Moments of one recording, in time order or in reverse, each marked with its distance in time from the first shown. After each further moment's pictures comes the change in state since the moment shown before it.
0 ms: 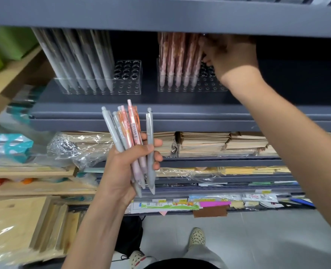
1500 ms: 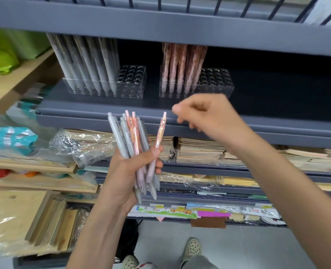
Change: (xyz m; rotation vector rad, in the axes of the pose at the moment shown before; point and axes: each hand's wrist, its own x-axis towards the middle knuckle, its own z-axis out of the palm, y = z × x) left_hand -0.009 -0.012 0.017 0.029 0.123 -0.005; right_hand -0.089 -0.001 -0.007 0.198 -0.505 0.059
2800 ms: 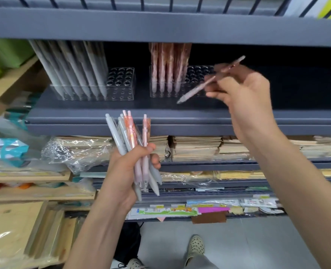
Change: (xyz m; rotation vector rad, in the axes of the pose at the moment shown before) left_hand 0.003 0.004 0.010 -0.050 -0.018 -0.036; right_hand -0.005 0.002 -0.037 0.482 0.483 -0.032
